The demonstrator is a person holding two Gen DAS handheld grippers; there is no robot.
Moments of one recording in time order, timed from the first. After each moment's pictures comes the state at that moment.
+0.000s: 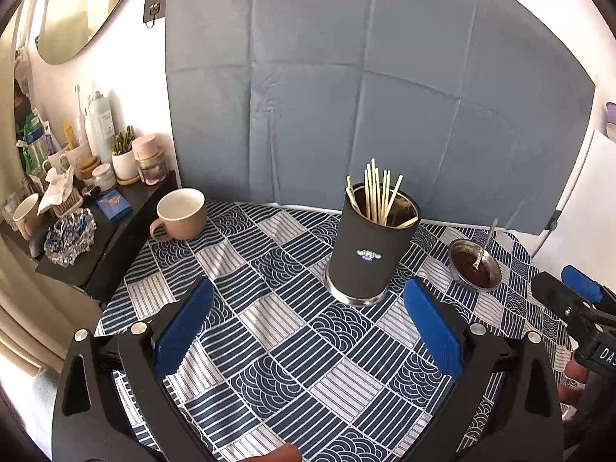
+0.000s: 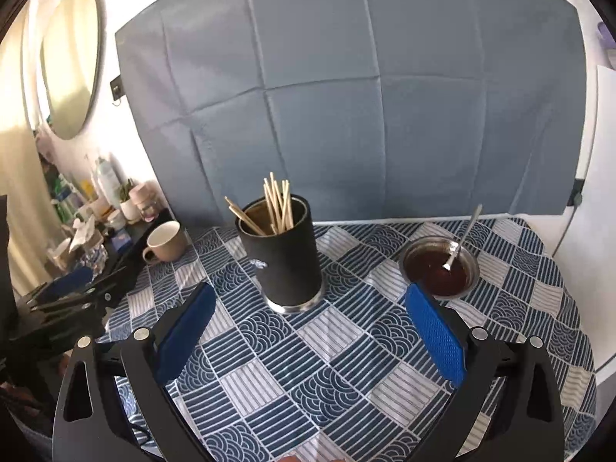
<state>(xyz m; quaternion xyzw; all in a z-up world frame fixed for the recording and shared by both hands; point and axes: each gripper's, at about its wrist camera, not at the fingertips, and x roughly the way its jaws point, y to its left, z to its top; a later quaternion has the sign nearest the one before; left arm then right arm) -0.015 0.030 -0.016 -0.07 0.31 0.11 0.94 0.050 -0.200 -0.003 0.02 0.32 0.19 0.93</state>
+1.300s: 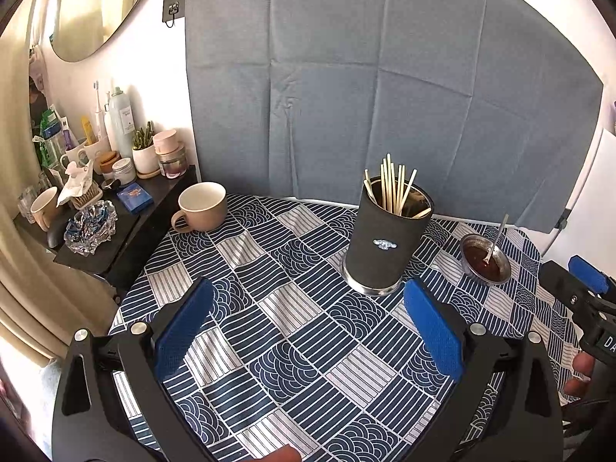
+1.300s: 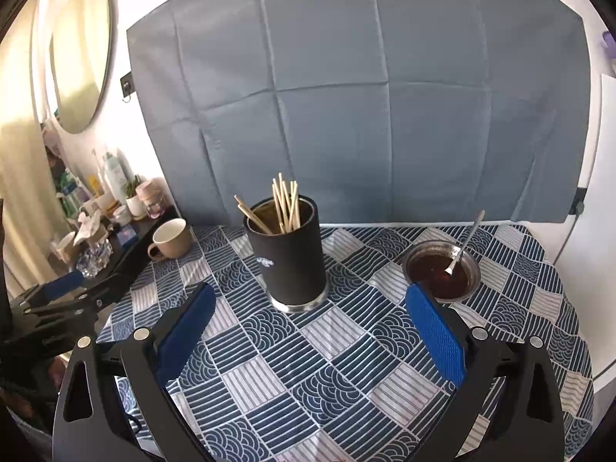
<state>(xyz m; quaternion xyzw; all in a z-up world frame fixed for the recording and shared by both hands) -0.034 0.034 -0.012 -0.06 0.32 0.13 0.94 0.044 -0.197 0.001 0.01 0.31 0.21 0.93</state>
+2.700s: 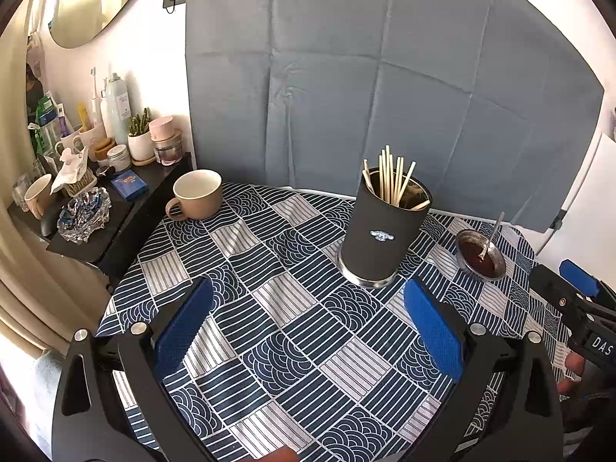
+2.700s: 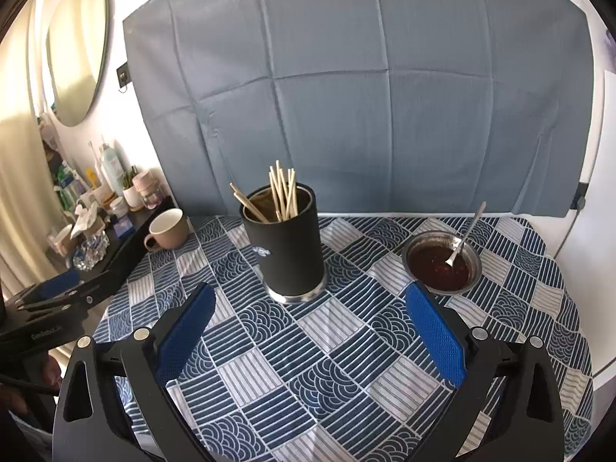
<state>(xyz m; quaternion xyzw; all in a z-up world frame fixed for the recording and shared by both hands) -0.034 0.037 -0.017 -0.08 0.33 0.12 0.93 0.052 -0.196 -0.008 0.00 0.33 0.22 0.92</state>
